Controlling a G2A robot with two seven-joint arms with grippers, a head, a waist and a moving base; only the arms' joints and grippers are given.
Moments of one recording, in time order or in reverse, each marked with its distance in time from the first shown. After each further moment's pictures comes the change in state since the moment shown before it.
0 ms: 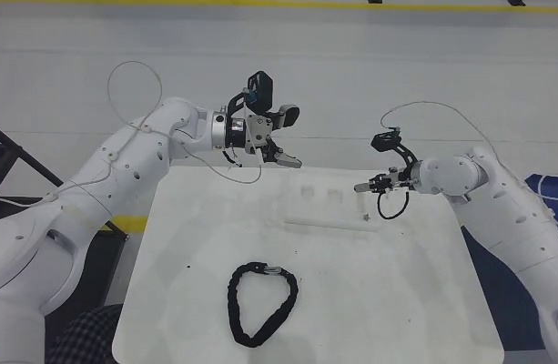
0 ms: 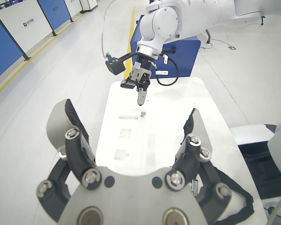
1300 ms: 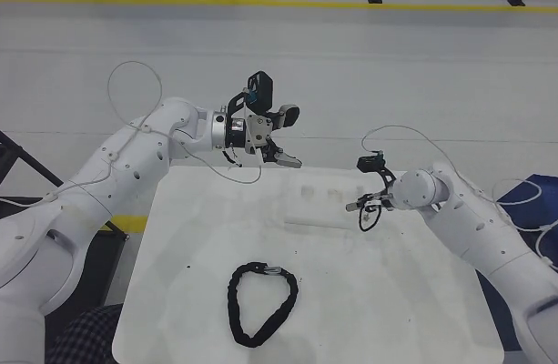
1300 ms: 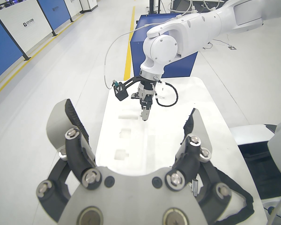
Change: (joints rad) left arm 0.000 0.000 0.000 0.000 0.000 0.000 0.000; right arm -0.021 -0.085 -0.099 0.026 -0.085 0.253 0.052
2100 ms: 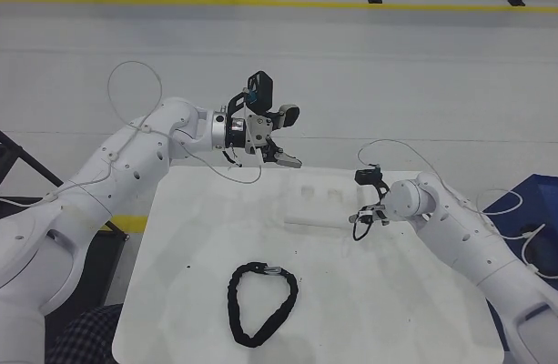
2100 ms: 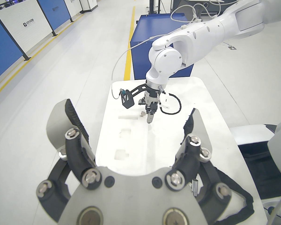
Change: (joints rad) left arm 0.000 0.000 0.000 0.000 0.000 0.000 0.000; right arm -0.052 -0.031 0.009 0.016 -0.076 0.108 0.020
